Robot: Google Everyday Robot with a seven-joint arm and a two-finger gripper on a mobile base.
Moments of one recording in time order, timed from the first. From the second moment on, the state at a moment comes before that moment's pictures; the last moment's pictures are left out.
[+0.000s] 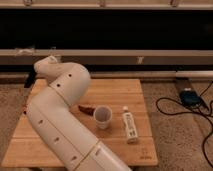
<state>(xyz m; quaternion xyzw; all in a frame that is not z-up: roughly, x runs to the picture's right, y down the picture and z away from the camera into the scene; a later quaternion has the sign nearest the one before) -0.301 0.048 0.968 -0.33 0.13 0.32 0.88</state>
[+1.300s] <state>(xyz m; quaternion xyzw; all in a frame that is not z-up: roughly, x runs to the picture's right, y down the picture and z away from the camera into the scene) -0.210 0.044 0.969 -0.31 0.14 0.39 0.85</state>
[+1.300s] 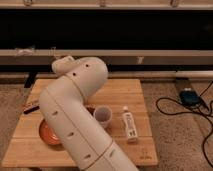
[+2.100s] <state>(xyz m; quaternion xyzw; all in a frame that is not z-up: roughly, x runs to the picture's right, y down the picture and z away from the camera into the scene) -0.174 0.046 0.967 -0.28 0.13 0.44 0.84</state>
